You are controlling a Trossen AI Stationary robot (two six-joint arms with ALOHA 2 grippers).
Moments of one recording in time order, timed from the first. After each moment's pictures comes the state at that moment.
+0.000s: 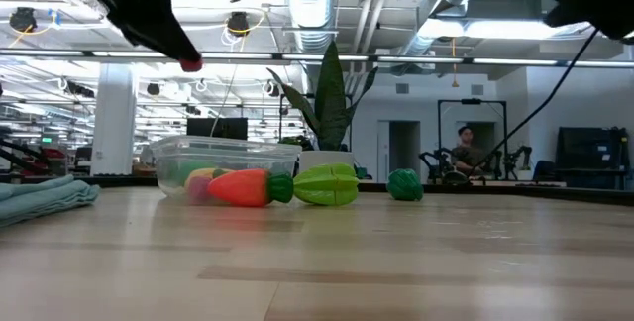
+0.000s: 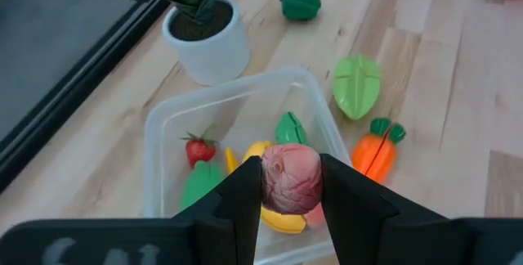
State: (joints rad) left arm -0.32 1.03 0.73 -0.53 -0.64 -0.46; right arm 0.86 1.10 0.75 -0.59 0.81 1.00
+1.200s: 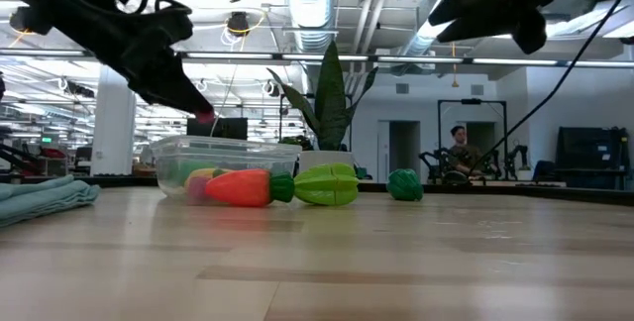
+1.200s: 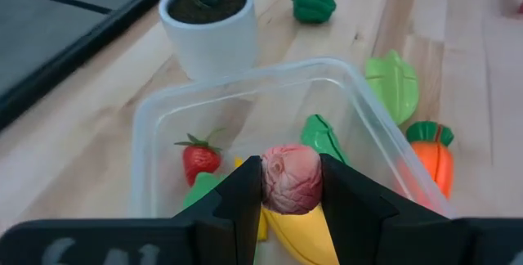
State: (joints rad) left arm 0.00 0.94 0.37 0.01 -0.35 -0.22; right arm 0.51 1.22 0.75 -0.22 0.86 0.81
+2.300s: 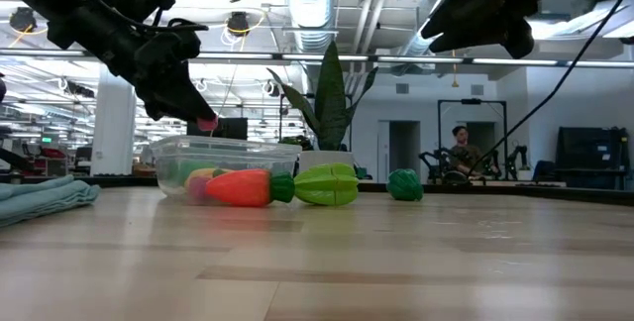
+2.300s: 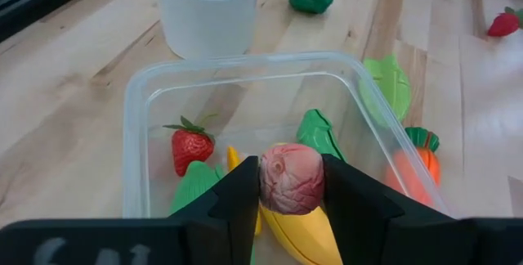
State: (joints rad) left arm 0.24 0.94 0.36 0.01 -0.03 -0.23; right arm 0.44 1.22 0.75 -0.22 0.78 0.75
